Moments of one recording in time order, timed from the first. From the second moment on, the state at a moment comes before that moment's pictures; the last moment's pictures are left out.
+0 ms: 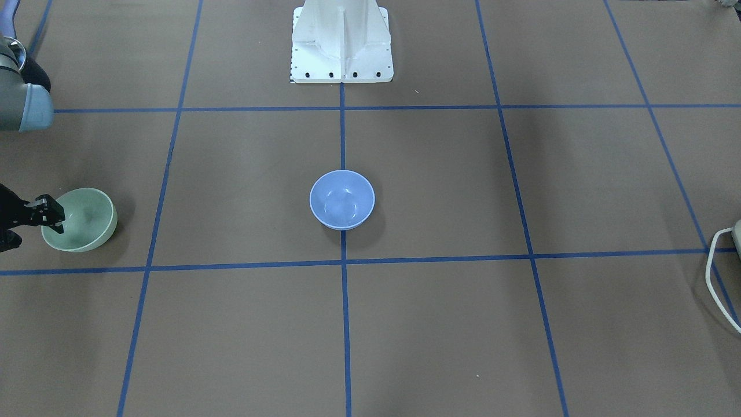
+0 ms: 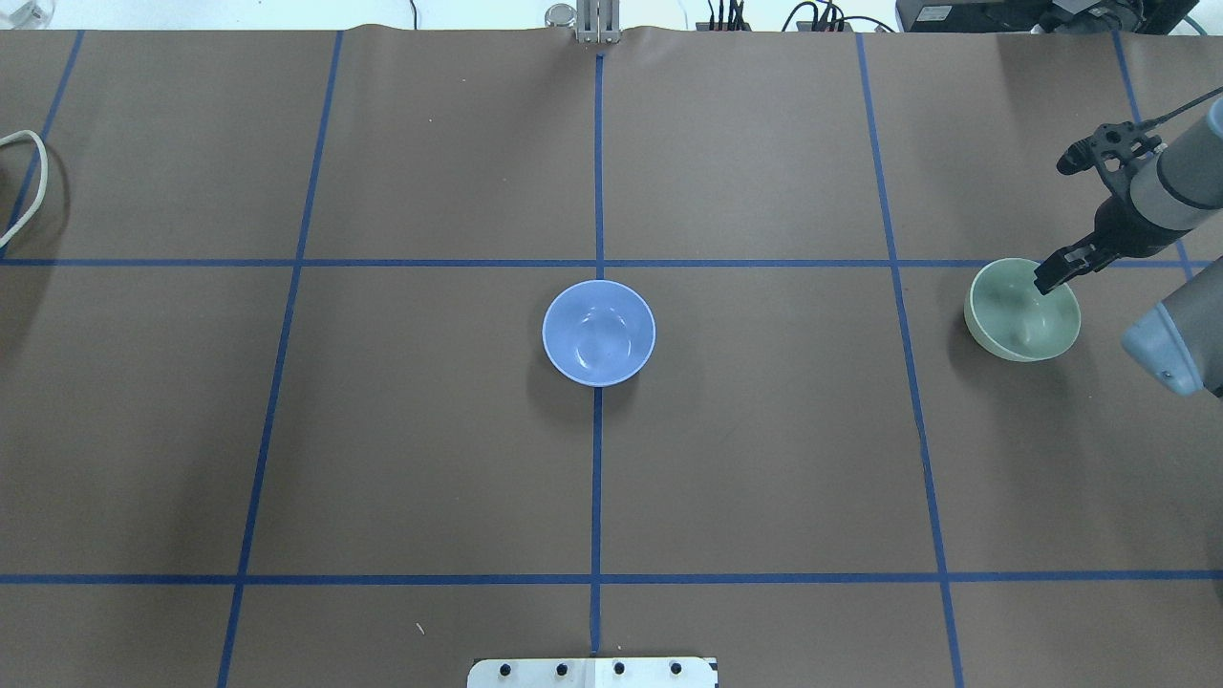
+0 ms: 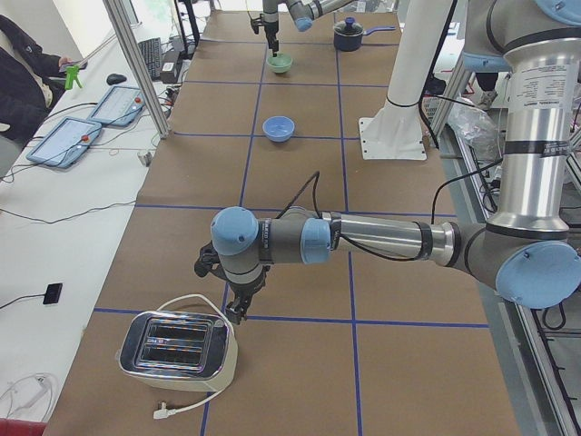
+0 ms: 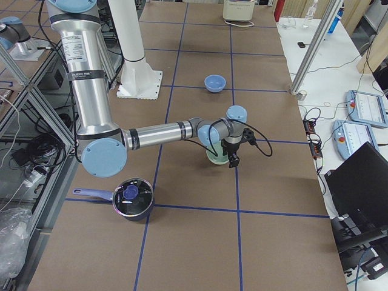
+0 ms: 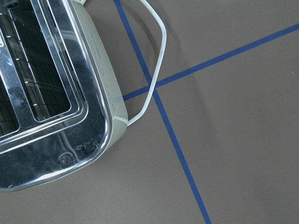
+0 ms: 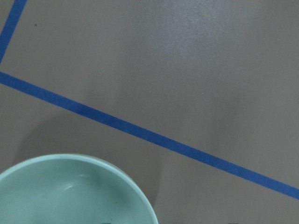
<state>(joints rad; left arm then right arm) -1.63 -1.56 -1.67 -1.45 -2.36 0.45 1.07 -1.41 1.55 -1.31 2.17 0.24</state>
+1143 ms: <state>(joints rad) -1.63 -1.56 -1.67 -1.45 -2.36 0.44 1.18 -1.41 1.56 -1.32 2.39 0.24</state>
